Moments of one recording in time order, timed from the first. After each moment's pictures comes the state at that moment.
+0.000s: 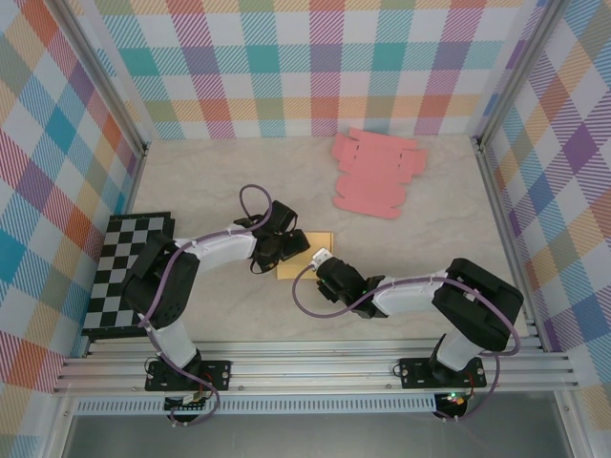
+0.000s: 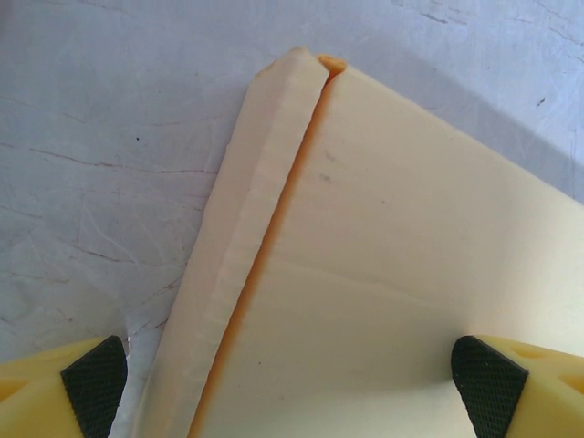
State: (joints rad) left arm -0.62 1.76 1.05 -0.44 0.03 -1.02; right arm 0.99 1.59 0.61 0.14 0.42 0.05
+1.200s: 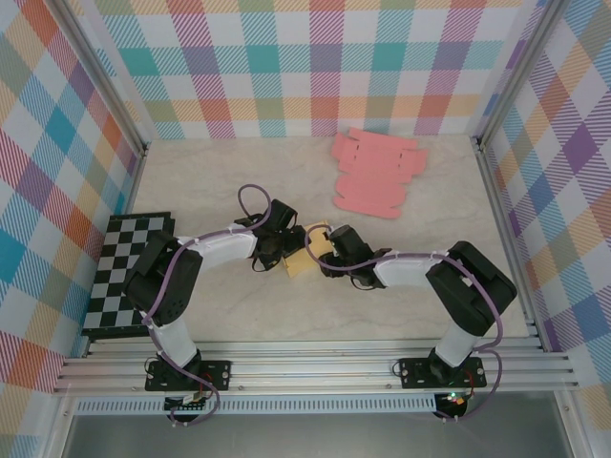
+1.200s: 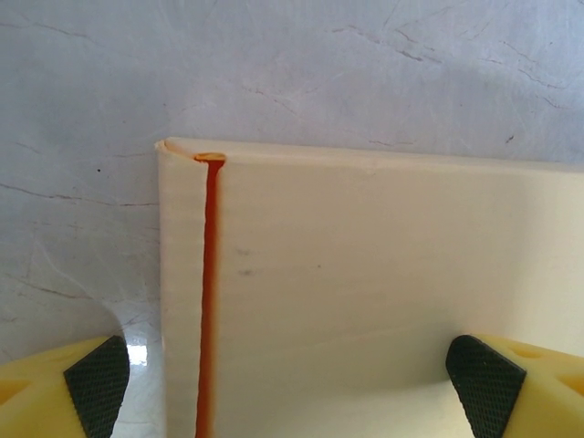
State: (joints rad) left arm -0.61 1.78 1.05 -0.38 0.05 -1.07; right arm 0.76 1.68 0.76 0.04 0.10 0.33
